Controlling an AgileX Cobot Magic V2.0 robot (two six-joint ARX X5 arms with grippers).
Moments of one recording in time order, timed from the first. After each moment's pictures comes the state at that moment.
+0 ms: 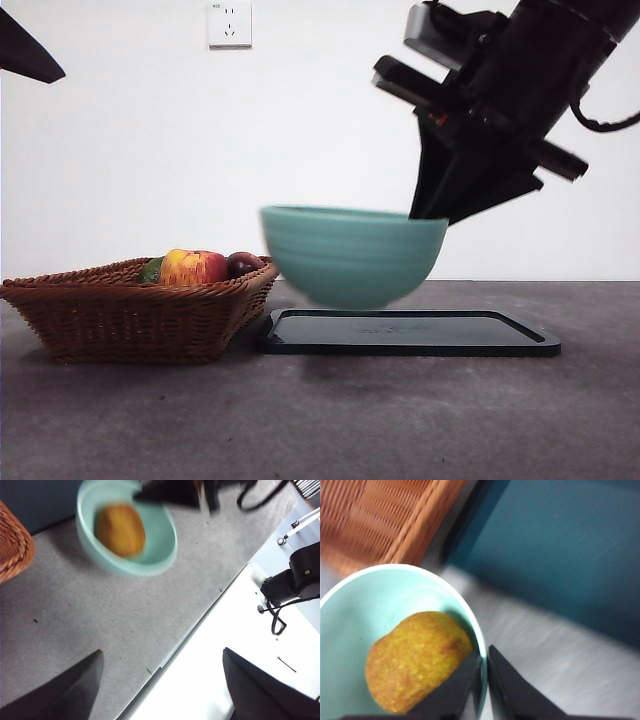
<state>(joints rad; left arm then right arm) -0.54 0.82 0.87 -0.85 0.55 -0.09 0.60 1.32 0.86 -0.34 -0.12 0.32</state>
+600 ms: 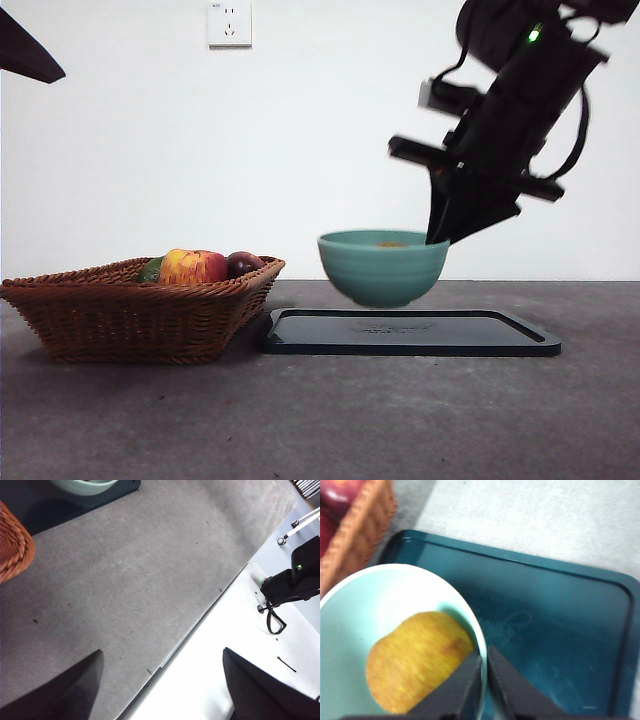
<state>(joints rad) -0.54 0.82 0.87 -0.85 0.55 -0.09 0.40 1.65 1.10 -0.26 -0.13 0.24</state>
